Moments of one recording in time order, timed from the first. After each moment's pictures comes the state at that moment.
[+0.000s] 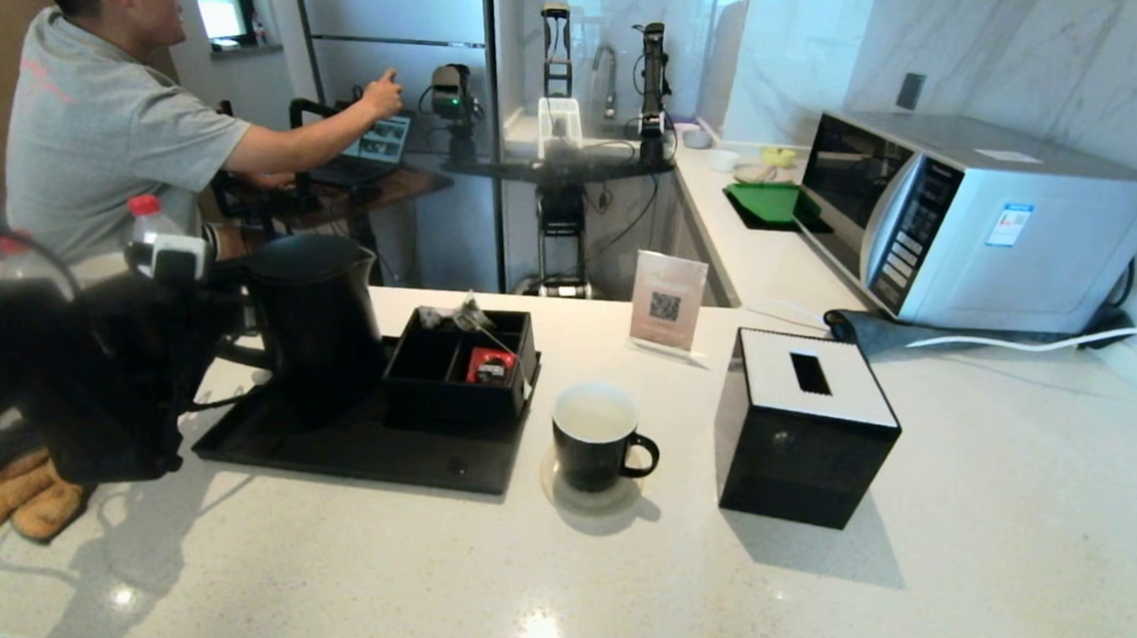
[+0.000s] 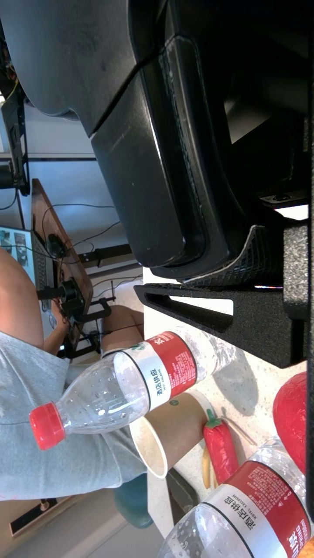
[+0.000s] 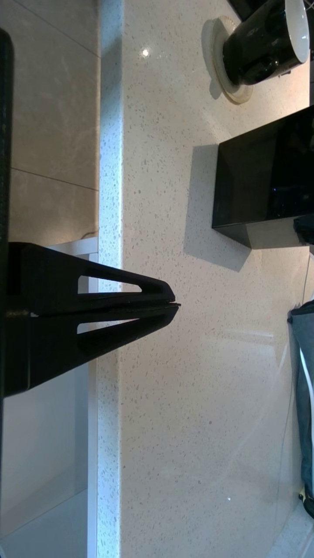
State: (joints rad) left arm 0.22 2.35 -1.00 -1.52 0.08 0.17; right arm 0.00 0.00 -0.01 0.04 0.00 0.00
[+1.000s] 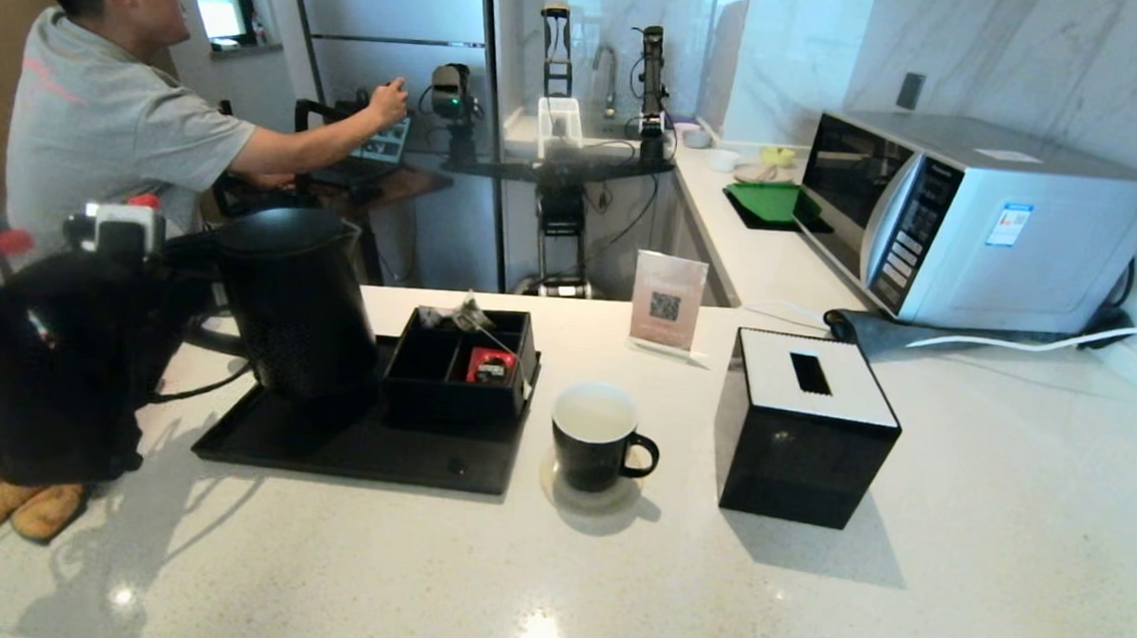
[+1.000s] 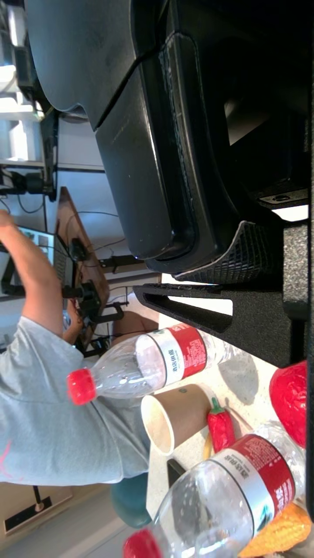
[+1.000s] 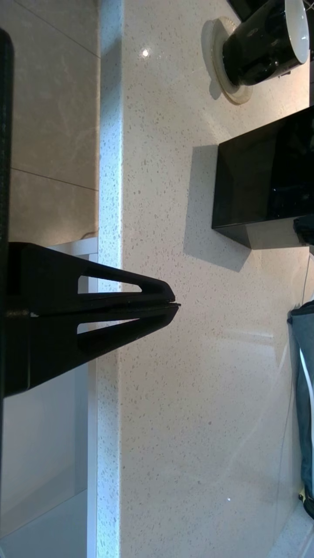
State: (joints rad) left arm 0.22 2.17 -0.86 -1.52 0.08 0.08; right arm 0.00 0.00 -0.01 0.04 0.00 0.00
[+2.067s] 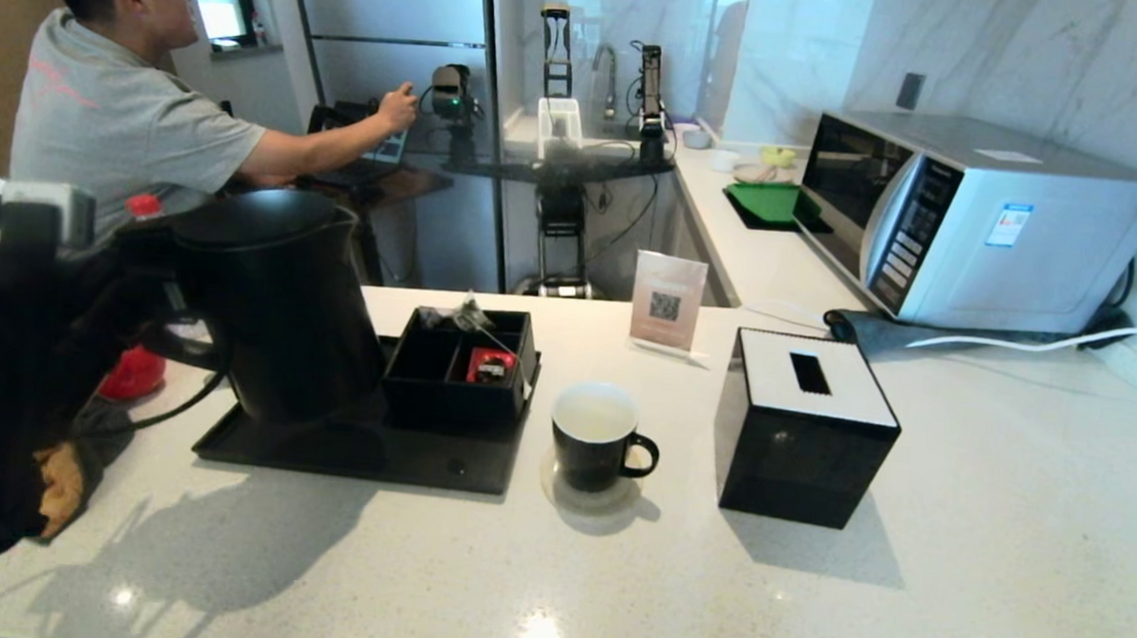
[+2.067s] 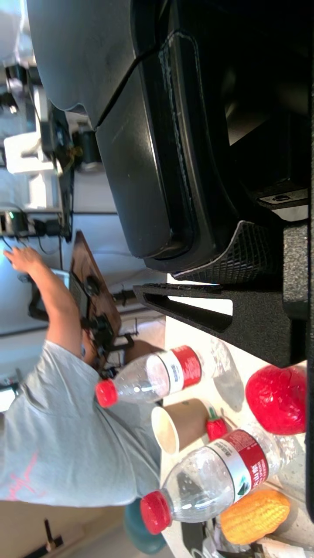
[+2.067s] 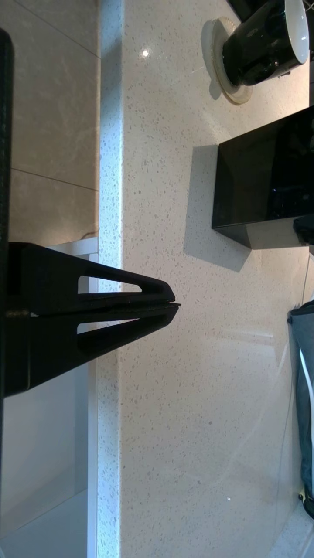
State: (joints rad) left arm 0.17 1.82 -0.52 -1.52 0.03 0.05; right arm 0.00 0.00 -0.01 0.04 0.00 0.00
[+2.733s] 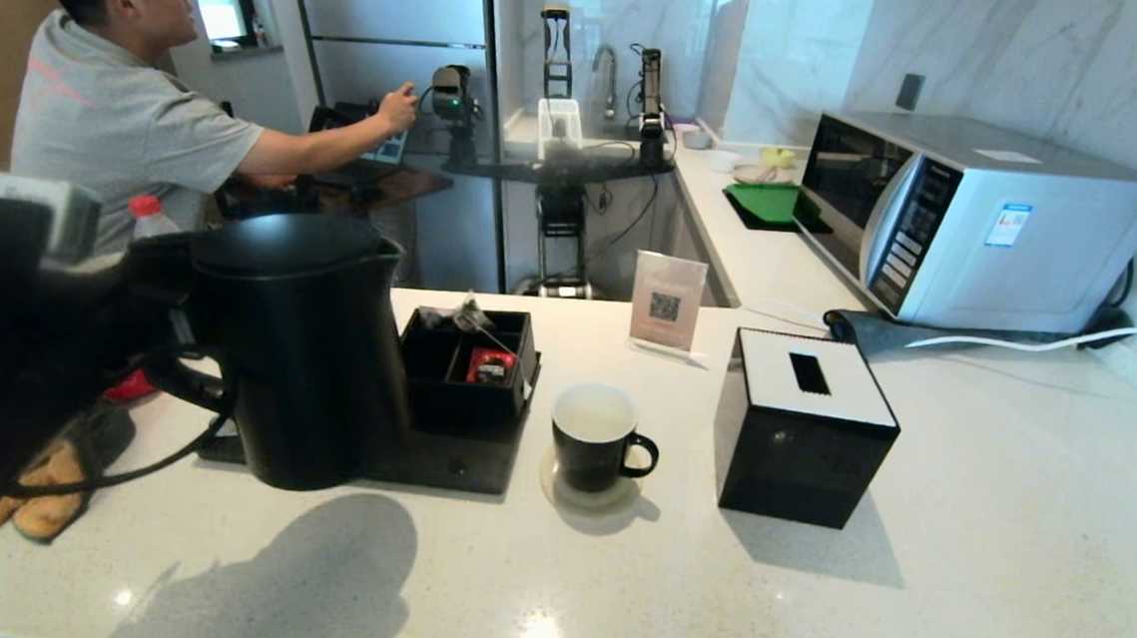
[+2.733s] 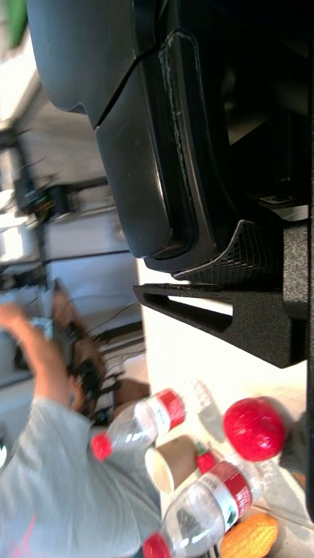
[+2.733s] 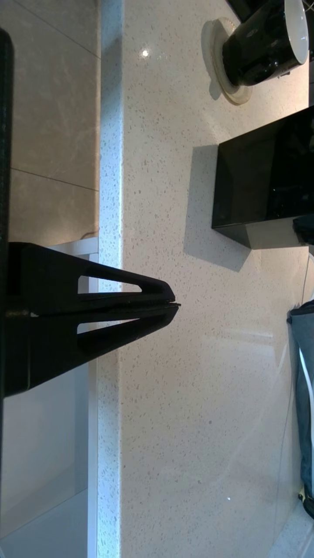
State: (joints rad) left arm 0.01 1.53 -0.41 -1.25 0.04 0.10; right arm 0.00 0.00 -0.01 0.04 0.00 0.00
